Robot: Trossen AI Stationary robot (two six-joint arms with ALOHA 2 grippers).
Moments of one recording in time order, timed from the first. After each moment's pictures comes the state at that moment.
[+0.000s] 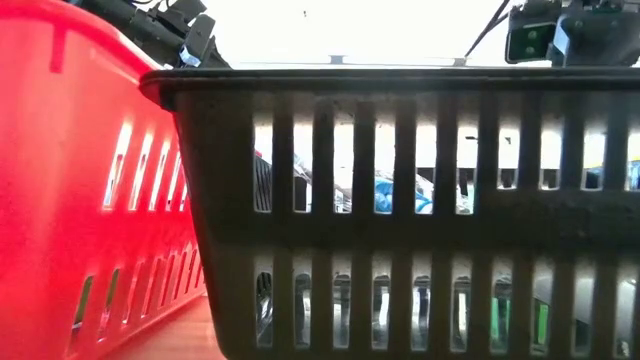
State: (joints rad) left arm 0.08 0.90 0.54 0.16 -0.55 -0.08; right arm 0.23 0.93 0.63 -0.53 -0.14 0.82
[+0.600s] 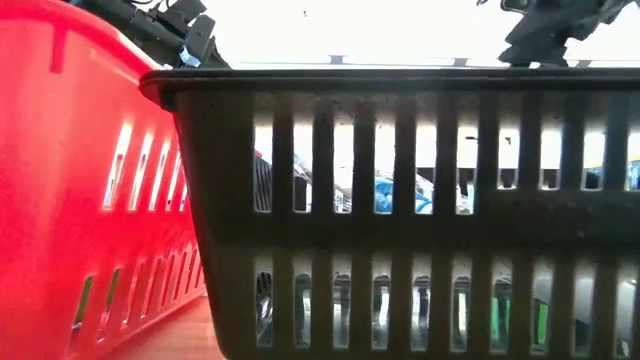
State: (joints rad) left arm 0.08 0.90 0.54 0.15 -0.55 -0.08; right arm 0.17 0.74 0.63 -0.40 0.03 0.58
